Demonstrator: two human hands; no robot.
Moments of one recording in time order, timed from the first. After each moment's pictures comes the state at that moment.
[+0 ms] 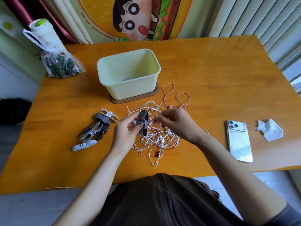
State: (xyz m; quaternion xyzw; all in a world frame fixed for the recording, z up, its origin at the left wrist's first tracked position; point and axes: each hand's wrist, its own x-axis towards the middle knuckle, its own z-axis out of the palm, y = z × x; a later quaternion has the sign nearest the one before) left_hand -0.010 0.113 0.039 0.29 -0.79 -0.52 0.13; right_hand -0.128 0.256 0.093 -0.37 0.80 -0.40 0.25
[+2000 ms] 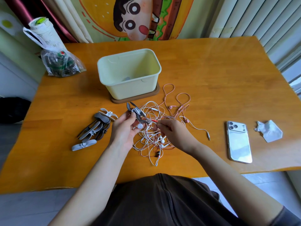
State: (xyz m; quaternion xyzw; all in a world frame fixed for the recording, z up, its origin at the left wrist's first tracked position) left_hand -0.028 0.118 0.066 0.45 -0.40 -0.78 0.16; right_hand -0.111 0.260 0.061 -0.36 0.81 -0.37 0.26
